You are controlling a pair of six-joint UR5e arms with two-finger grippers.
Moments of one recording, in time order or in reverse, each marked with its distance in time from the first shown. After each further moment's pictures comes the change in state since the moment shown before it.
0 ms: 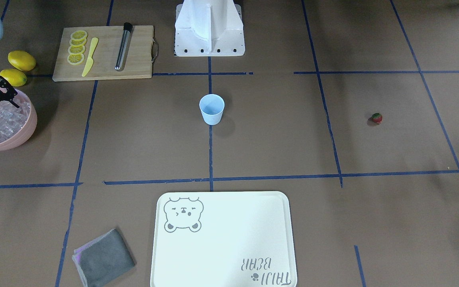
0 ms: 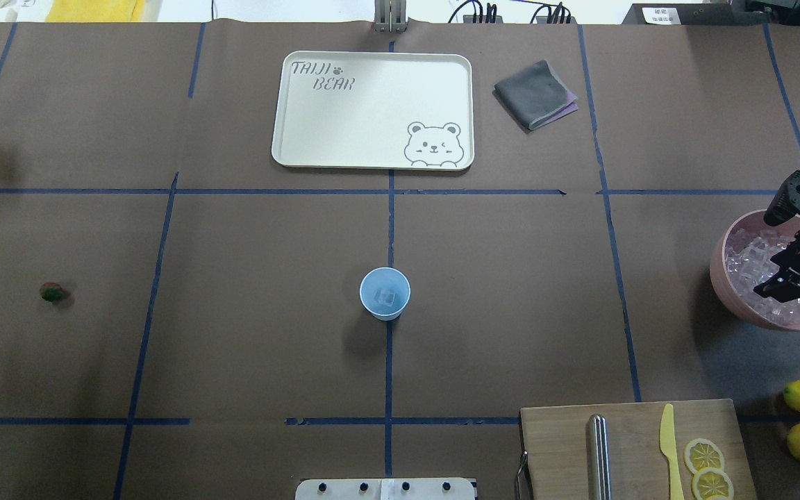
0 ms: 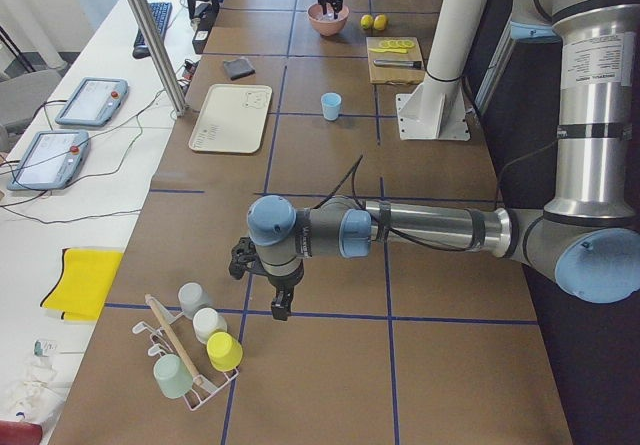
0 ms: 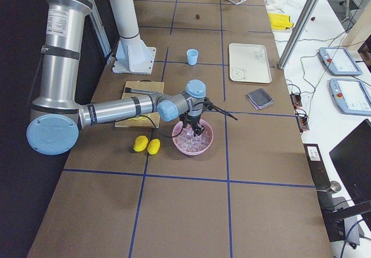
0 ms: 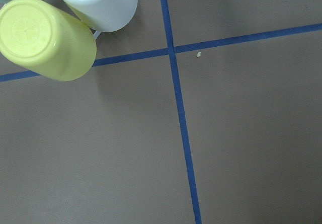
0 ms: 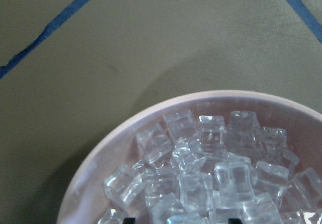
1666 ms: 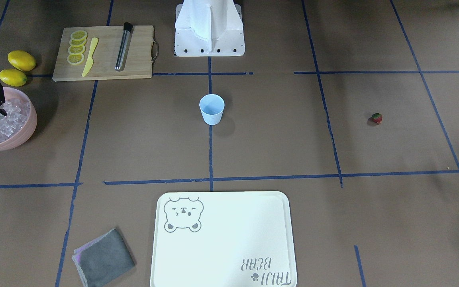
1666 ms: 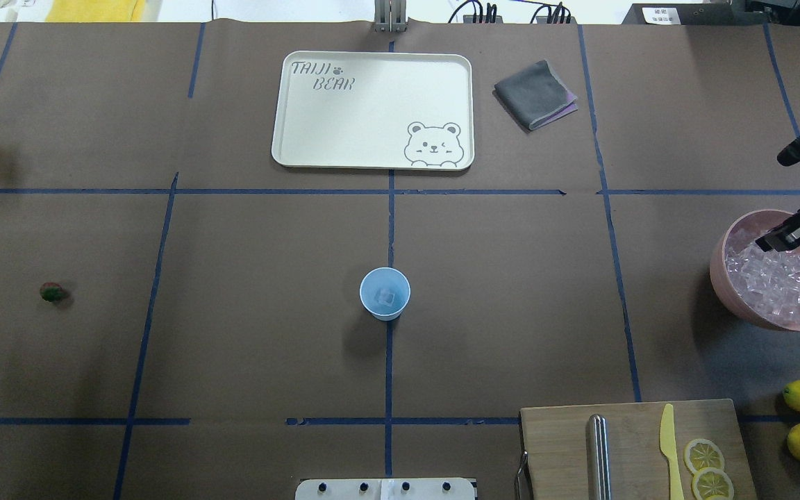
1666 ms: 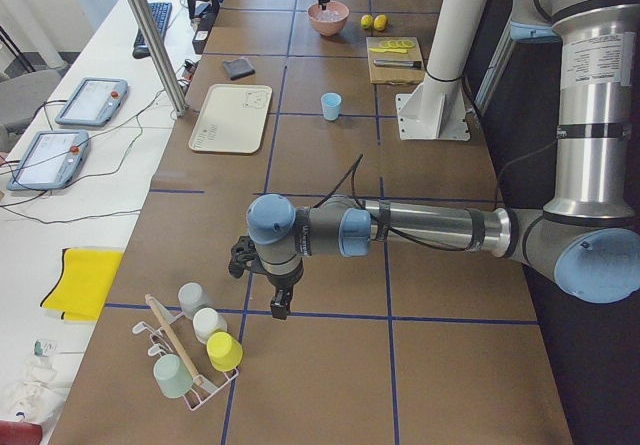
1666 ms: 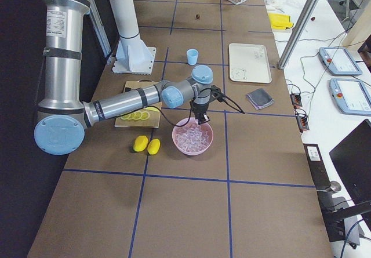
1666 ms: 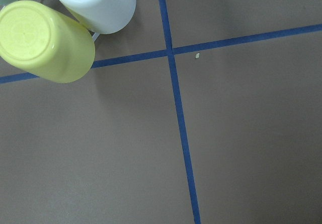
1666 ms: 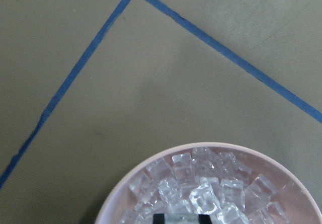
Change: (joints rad) left arm 0.000 -0.002 -0.003 0.000 0.000 0.000; right arm 0.083 0.088 0.090 -0.136 0.014 0.307
